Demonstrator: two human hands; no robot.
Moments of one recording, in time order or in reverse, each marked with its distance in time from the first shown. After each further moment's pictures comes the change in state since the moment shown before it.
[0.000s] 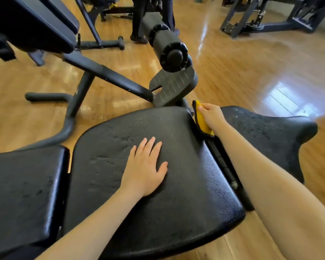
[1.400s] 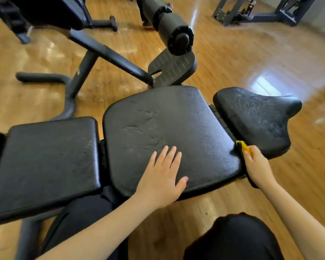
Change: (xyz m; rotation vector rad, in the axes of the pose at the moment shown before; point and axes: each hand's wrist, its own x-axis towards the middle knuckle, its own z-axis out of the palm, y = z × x) left_hand -0.125 -0.022 -0.010 0.047 -0.153 0.259; right_hand -0.228 0.075 -0.026 -0.336 0.225 0.162
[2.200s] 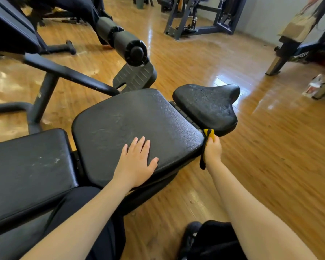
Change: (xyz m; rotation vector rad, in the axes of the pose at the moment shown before) left_hand 0.005 0.001 0.000 0.026 0.042 0.005; right_hand -0.044 -0.013 0.021 0.758 0.317 0.265
